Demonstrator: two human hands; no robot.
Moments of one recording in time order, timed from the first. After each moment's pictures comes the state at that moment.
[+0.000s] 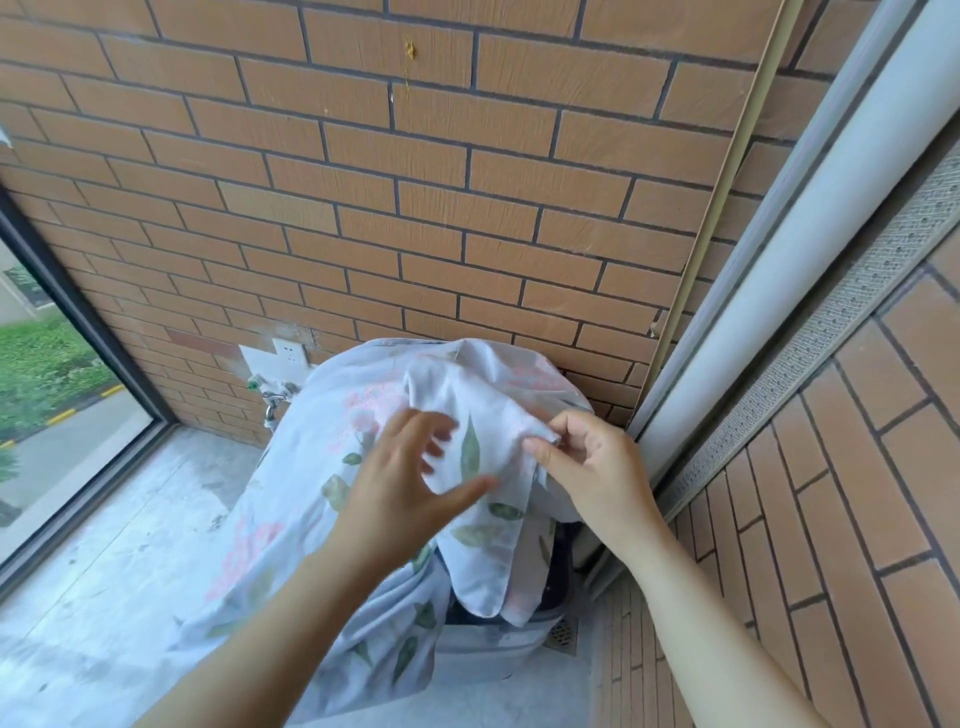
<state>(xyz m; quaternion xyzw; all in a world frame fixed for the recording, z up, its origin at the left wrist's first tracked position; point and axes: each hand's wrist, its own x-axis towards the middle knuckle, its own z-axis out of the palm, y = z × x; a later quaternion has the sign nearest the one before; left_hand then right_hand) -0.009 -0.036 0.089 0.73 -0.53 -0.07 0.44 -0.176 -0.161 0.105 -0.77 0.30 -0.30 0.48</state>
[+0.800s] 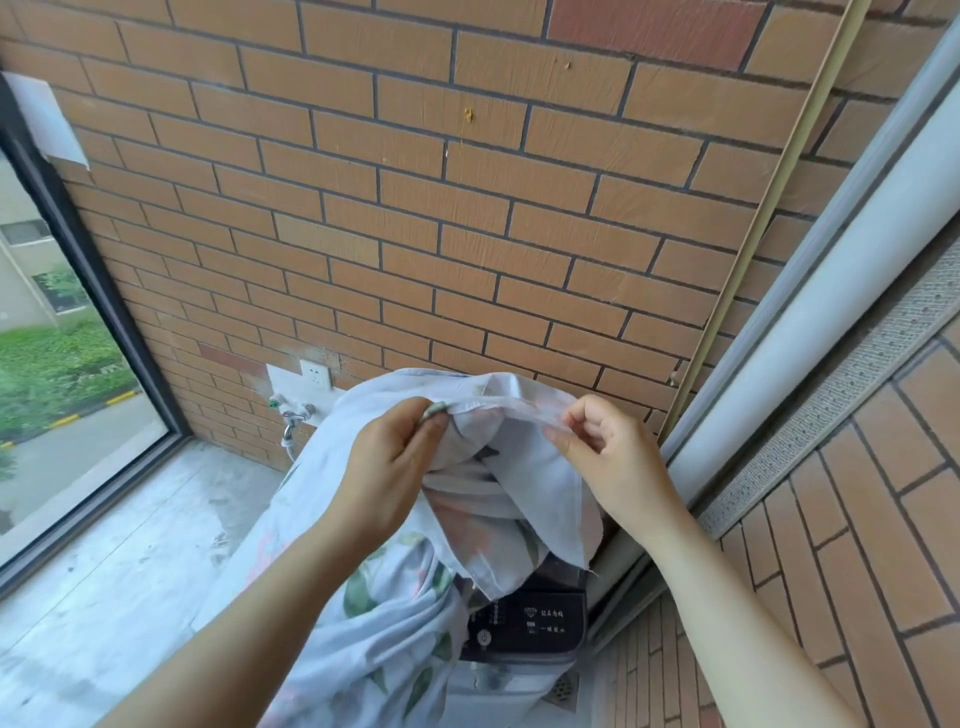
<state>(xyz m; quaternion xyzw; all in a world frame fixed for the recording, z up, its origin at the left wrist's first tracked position) 0.031 -0.020 0.129 0.68 -0.46 -0.10 0.56 -0.144 -0.167 0.142 -0.84 0.26 -0.30 0.38</state>
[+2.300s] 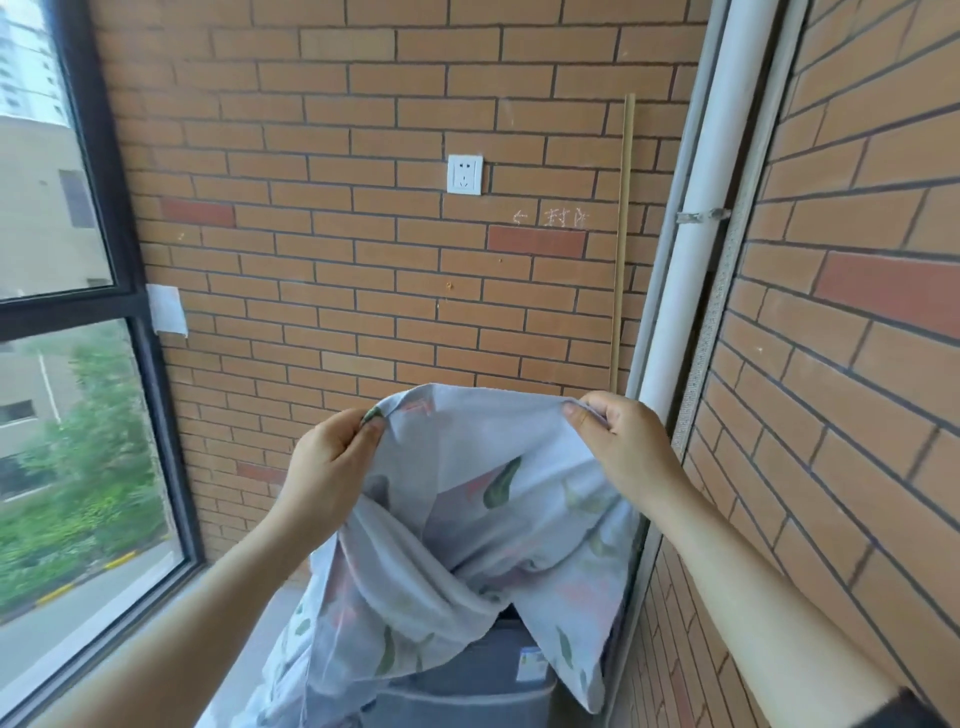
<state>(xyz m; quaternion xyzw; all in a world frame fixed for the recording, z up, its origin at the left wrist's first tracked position) -0.061 0.245 0.252 0.68 -0.47 0.05 0.57 -0.295 0.086 0.287 -0.84 0.26 -0.42 0.22</state>
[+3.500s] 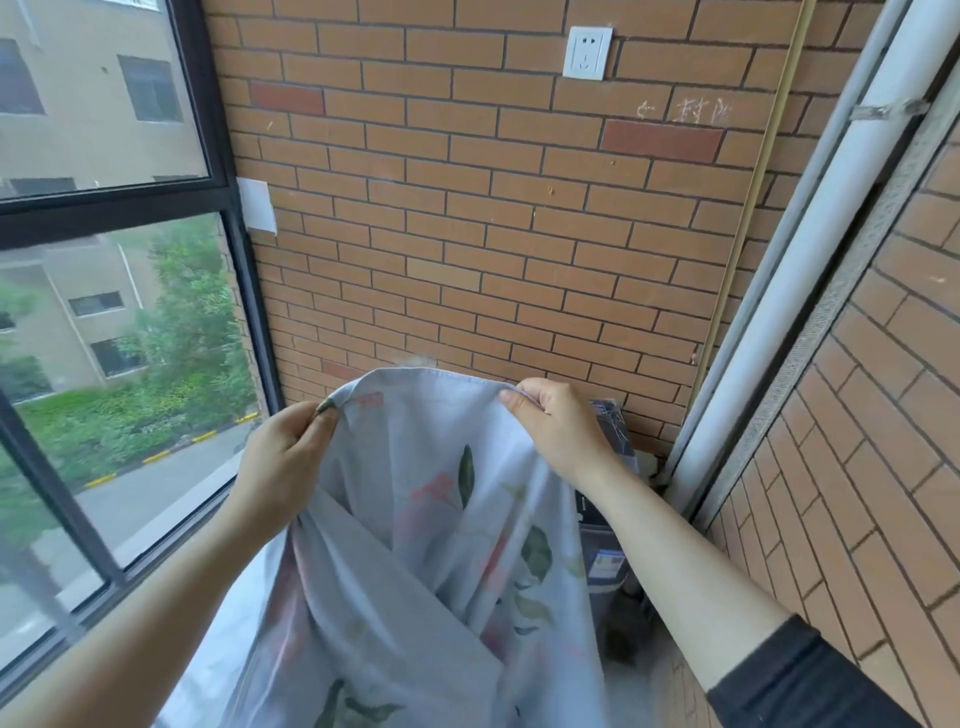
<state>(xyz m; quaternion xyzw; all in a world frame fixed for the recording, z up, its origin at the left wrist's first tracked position) 0.042 0.392 0.179 0.78 -0.36 0.05 0.50 -0.137 0.198 0.208 -0.86 0.22 -0.31 0.34</state>
